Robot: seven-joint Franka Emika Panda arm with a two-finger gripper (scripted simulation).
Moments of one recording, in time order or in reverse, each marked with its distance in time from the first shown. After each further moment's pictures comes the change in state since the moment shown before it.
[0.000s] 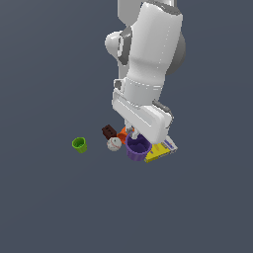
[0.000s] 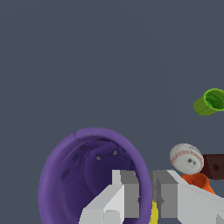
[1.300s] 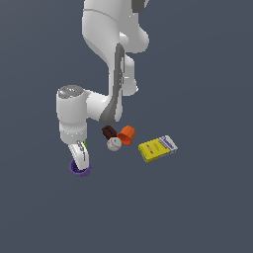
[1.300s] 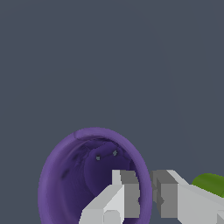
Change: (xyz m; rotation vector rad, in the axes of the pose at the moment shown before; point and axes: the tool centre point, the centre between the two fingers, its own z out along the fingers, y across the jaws) arm 0.124 0.153 0.205 0.001 -0.006 -0.003
